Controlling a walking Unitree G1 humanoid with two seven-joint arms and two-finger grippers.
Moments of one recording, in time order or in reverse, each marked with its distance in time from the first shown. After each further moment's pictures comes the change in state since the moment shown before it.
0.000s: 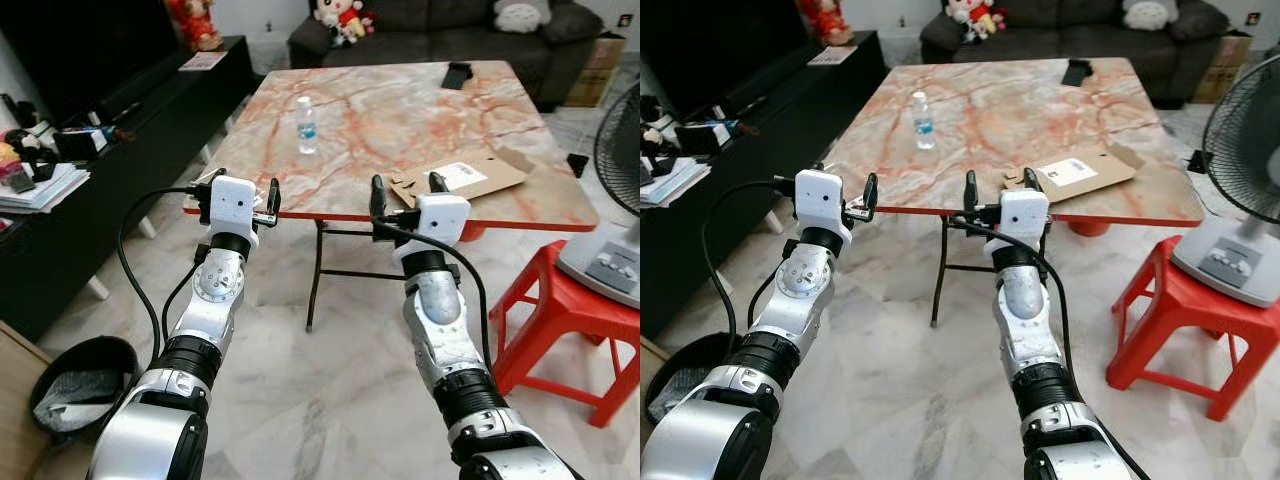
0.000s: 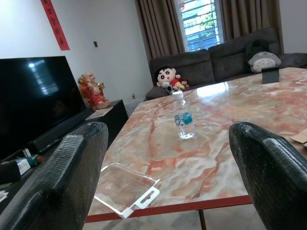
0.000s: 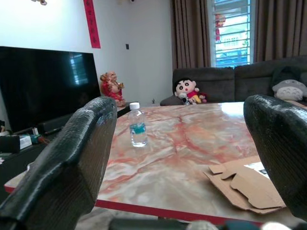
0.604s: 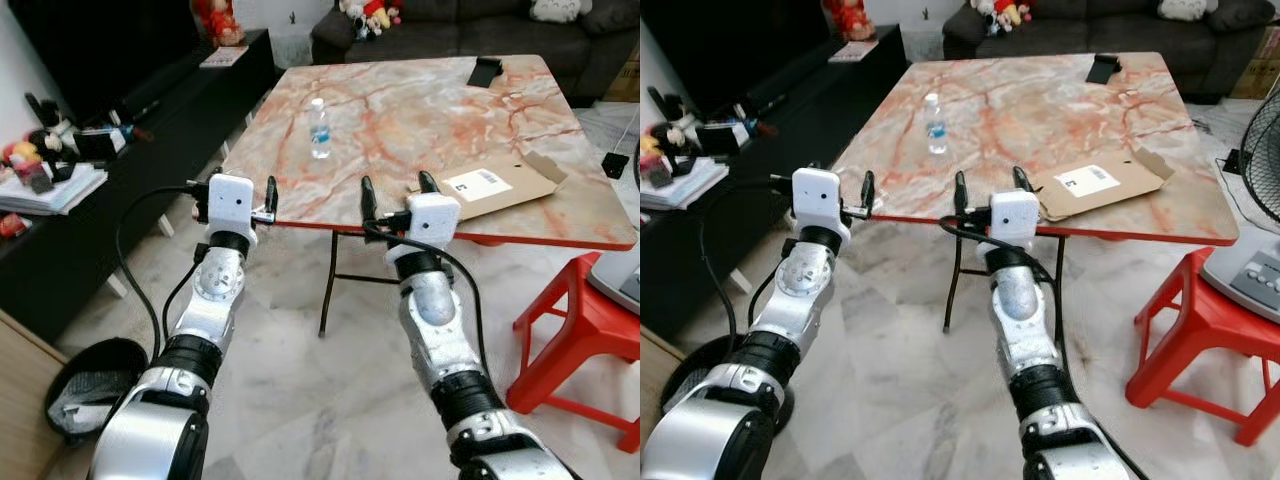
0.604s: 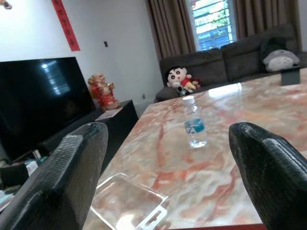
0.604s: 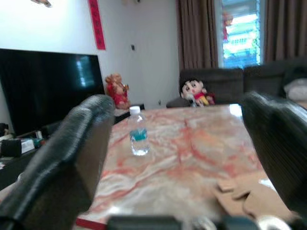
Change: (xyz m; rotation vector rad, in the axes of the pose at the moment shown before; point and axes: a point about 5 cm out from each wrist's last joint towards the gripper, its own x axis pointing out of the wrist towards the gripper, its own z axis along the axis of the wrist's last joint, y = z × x) left arm 0.005 -0.009 0.007 -0.015 -0.022 0.000; right arm -0.001 -0.006 0.003 -0.013 -0.025 -0.007
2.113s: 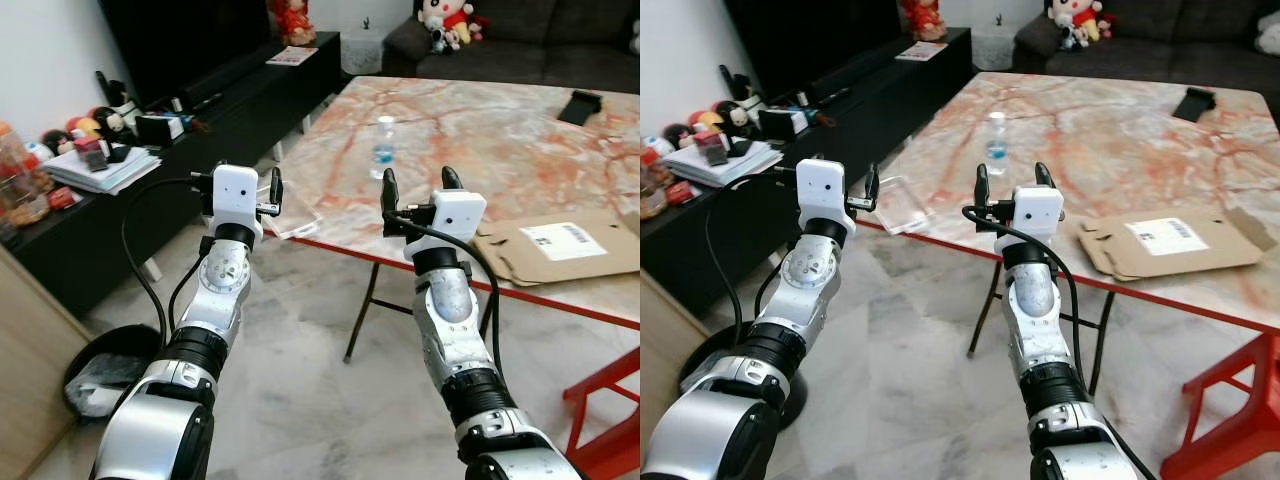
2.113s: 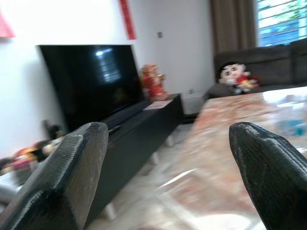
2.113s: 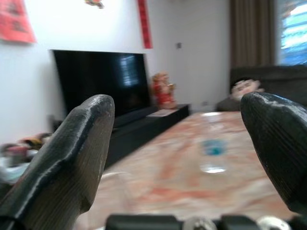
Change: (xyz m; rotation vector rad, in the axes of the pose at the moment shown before) left arm 0.001 0.018 -0.003 0.011 0.026 0.062; right arm 0.004 0.010 0.003 0.072 0.004 0.008
